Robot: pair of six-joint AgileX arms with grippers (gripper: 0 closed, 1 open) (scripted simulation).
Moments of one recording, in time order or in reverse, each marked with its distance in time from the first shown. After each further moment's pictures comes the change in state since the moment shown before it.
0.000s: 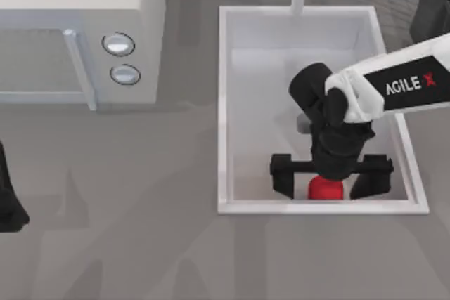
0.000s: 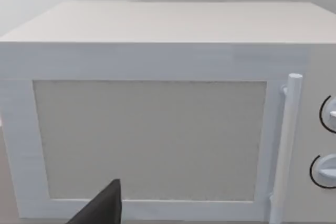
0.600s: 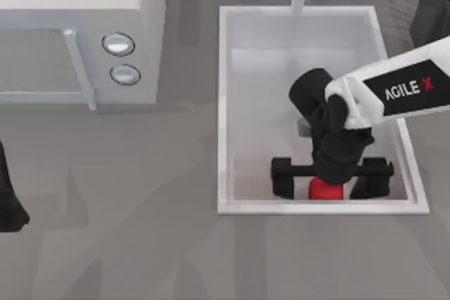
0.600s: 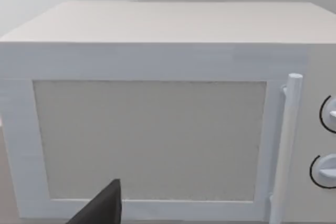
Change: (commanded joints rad) left arm 0.000 0.000 0.000 0.000 0.000 0.000; right arm 0.002 0.068 -0.040 0.088 0.001 0.002
